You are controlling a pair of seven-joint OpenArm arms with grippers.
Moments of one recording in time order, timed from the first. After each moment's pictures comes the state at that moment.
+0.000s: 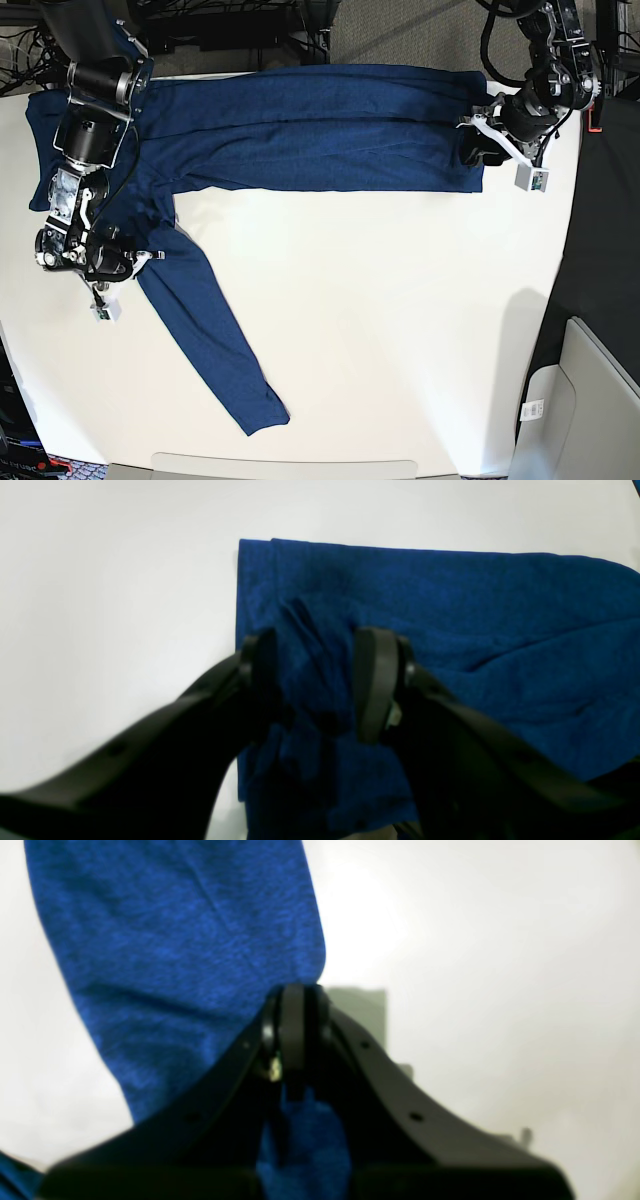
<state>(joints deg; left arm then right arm) 20.6 -13.7 -21.0 106.7 -36.4 -18.2 56.5 25.1 13.6 18.7 60.8 7.6 29.8 -60.6</state>
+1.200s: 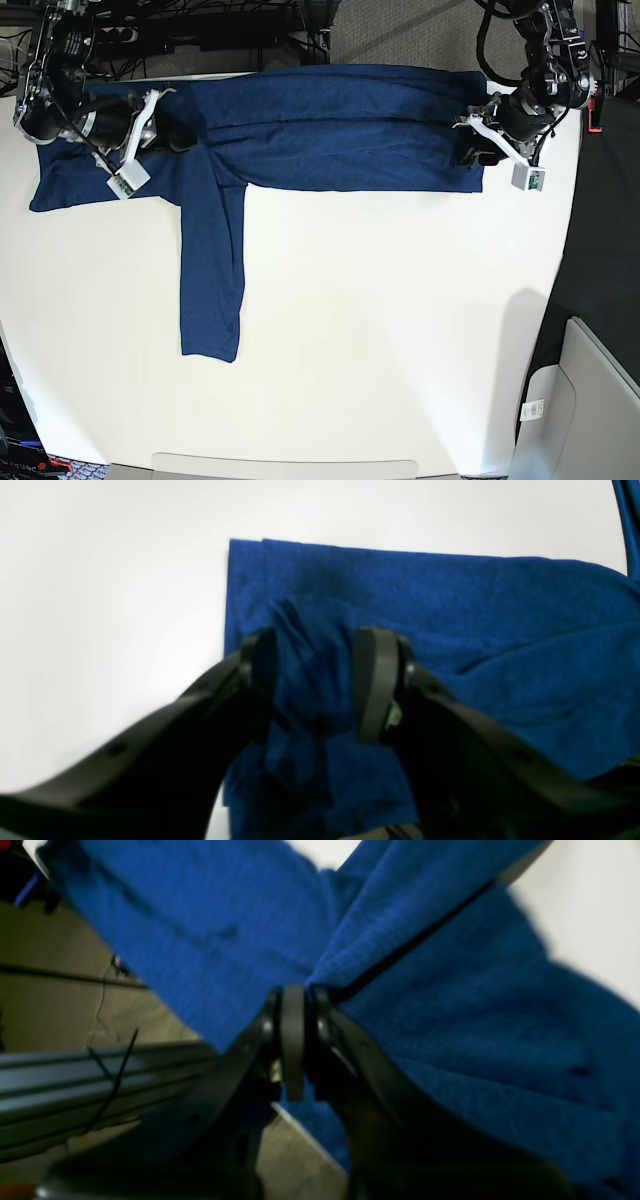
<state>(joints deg) 20.7 -12.4 -20.9 106.7 -36.4 -18.2 56.2 -15.7 21.1 17.5 109.2 59.9 38.7 -78.5</state>
